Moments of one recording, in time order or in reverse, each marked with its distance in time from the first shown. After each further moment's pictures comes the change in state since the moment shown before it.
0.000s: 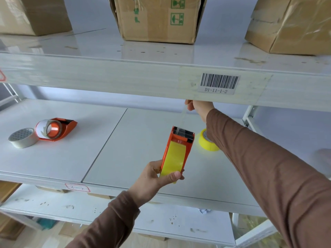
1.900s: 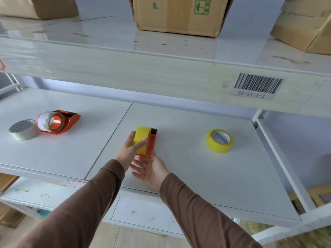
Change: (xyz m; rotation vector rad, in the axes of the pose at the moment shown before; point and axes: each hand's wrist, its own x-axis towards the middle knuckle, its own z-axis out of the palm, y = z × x) left_hand 0.081 -0.067 -0.125 -0.133 0.374 -0.133; right_hand -0.127 0.128 0.194 0.852 -0.443 0.847
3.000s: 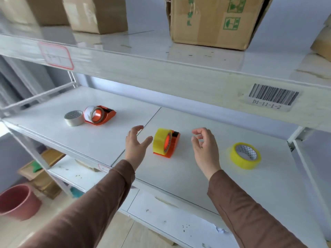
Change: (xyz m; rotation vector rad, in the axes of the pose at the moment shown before) left_hand -0.042 0.026 -0.007 0.380 0.496 0.258; right_hand -0.075 -0.101 -0.040 -1.149 0.362 -1.244
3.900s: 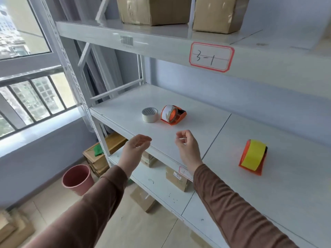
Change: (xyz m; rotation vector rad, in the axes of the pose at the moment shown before) left_hand 0.010 -0.077 -0.301 -0.059 0.086 -0.172; right_hand -0.049 -0.188 0.297 0.372 -0.439 0.216
